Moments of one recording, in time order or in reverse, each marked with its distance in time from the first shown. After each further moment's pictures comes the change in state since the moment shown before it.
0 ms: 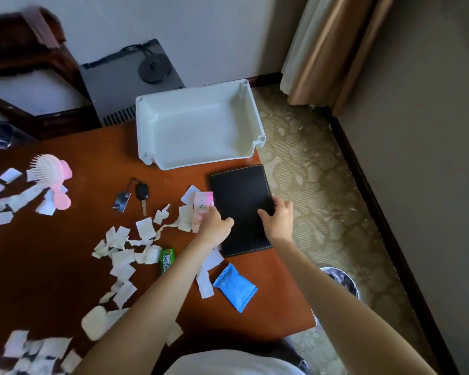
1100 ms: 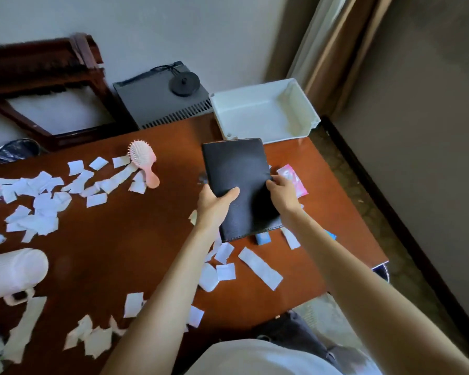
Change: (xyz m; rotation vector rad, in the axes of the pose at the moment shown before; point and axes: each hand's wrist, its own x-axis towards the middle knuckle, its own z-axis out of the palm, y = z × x) left_hand -0.066 -0.176 -0.156 -0.622 0.107 0.250; right_hand -0.150 -0.121 0.129 0.303 0.030 -0.019
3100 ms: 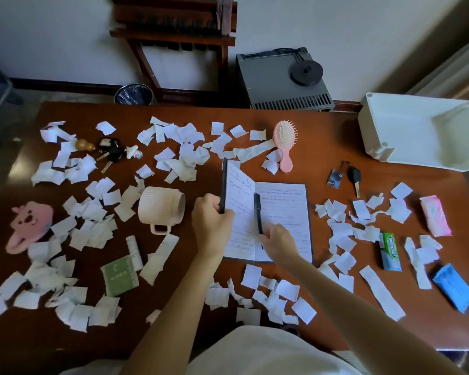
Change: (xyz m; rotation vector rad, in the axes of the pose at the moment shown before) left_hand -0.006 -0.122 -0.237 0.213 0.531 0.094; right_hand -0.110 0.042 0.251 -0.817 -0.512 -0.277
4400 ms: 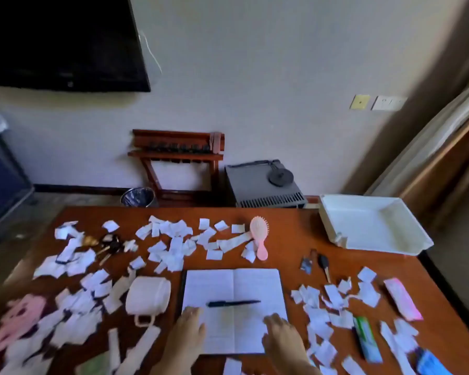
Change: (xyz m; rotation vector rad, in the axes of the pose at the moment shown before) left_hand -0.020 -0.018 -0.014 0.611 -0.464 0.115; right_hand -0.052 0.017 -0.055 -0.366 0.335 -0.229
